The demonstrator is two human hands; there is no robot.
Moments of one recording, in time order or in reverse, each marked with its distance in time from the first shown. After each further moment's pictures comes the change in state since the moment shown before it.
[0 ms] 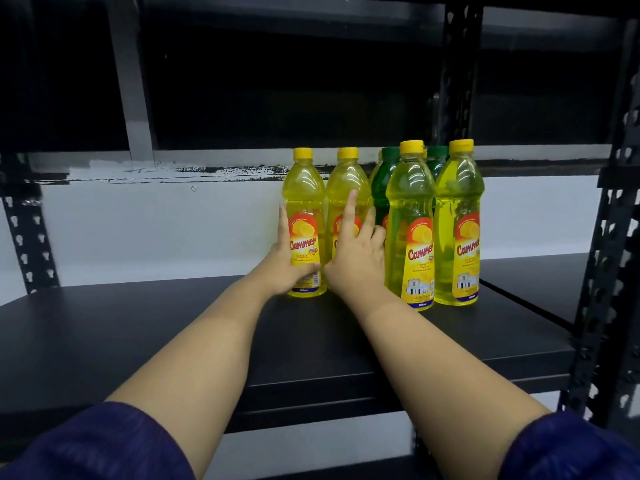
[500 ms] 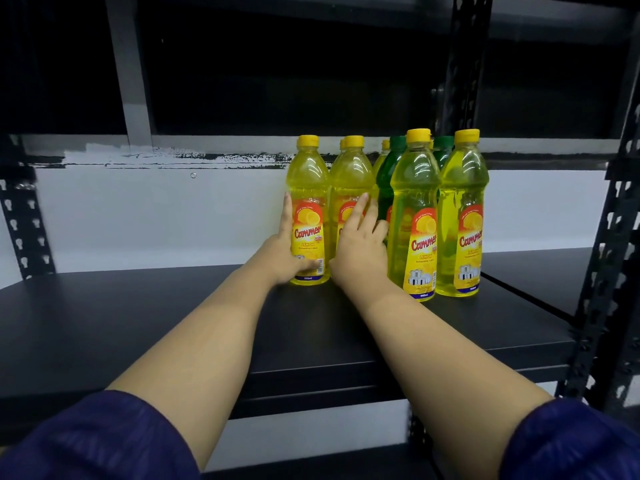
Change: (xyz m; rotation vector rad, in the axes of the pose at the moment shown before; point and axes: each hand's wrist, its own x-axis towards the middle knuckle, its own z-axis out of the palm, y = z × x) left_hand -0.005 0.008 -0.003 0.152 -0.006 -0.075; right_hand -0.001 -0.002 0.001 -0.101 -0.069 0.058
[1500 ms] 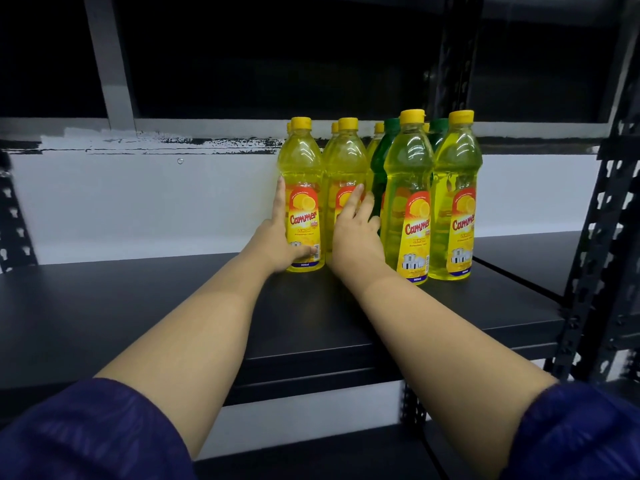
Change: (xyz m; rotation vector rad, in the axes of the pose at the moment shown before) left_hand 0.008 -0.009 0.010 0.052 0.095 0.038; right_hand -0.005 0.003 0.000 0.017 -0.080 0.025
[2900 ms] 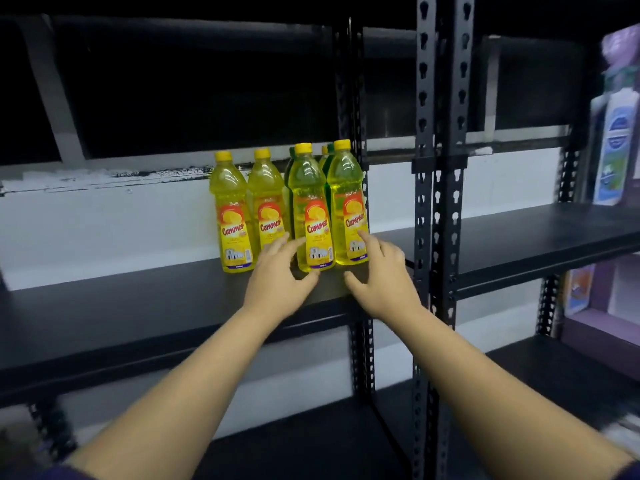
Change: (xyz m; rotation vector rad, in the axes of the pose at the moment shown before) left_hand -0.135 0.159 0.059 0.083 0.067 0.116; right_hand -0.130 0.179 -0.112 0.276 0.052 -0.047
